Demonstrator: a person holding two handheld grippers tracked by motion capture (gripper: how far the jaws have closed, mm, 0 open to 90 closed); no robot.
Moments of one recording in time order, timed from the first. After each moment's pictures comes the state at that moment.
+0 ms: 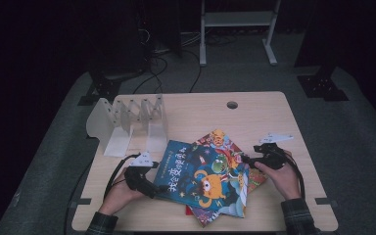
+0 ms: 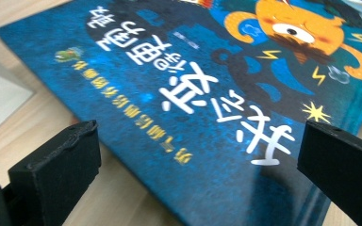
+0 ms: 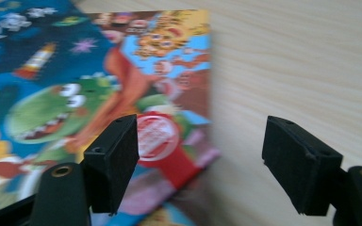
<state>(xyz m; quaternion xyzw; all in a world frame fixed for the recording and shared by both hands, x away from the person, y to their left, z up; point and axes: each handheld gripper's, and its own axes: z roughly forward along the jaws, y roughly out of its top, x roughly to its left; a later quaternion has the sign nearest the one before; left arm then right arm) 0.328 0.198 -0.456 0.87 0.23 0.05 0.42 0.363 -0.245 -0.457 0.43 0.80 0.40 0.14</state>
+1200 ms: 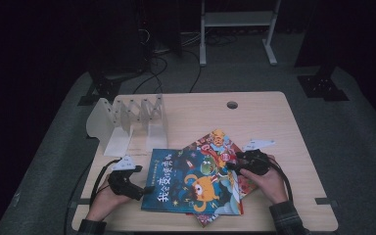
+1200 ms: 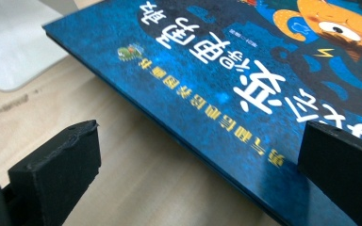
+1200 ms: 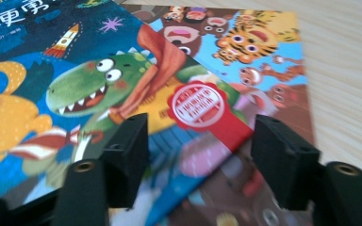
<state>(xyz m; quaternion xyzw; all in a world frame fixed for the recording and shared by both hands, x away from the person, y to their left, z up) 0.315 0.244 -0.468 0.85 0.30 0.06 0.42 0.353 -0.202 -0.464 0.37 0.82 0.41 0.12</state>
